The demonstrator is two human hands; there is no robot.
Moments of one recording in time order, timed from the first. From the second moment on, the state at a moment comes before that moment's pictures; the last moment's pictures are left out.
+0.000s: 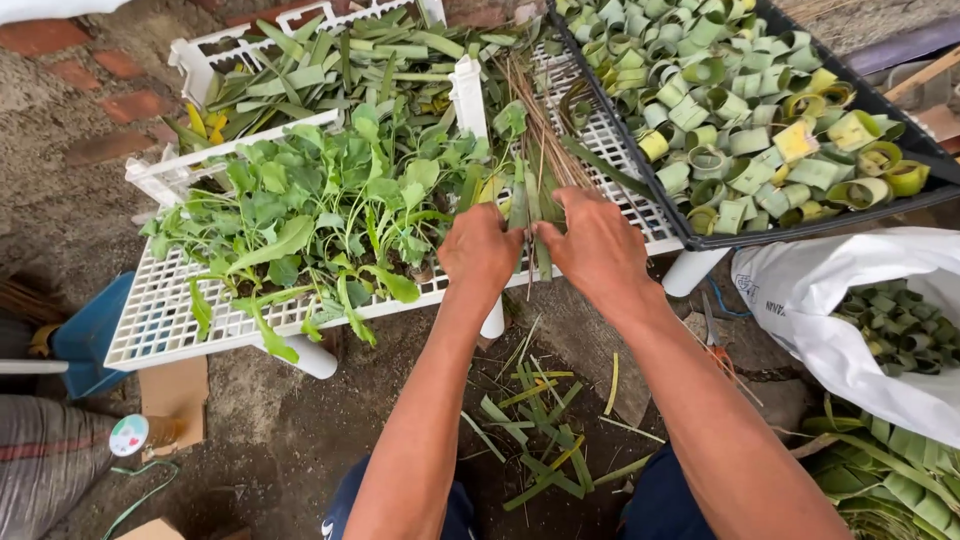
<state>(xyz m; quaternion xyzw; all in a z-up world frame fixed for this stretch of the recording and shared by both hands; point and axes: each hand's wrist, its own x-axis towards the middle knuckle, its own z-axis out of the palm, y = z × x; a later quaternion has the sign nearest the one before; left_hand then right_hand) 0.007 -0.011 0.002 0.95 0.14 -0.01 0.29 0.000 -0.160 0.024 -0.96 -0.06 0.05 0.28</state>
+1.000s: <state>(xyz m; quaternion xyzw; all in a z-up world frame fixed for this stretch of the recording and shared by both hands) -0.017 0.003 0.030 0.59 0.21 -0.03 0.78 -0.011 -0.191 0.062 -0.79 0.02 0.12 0.61</state>
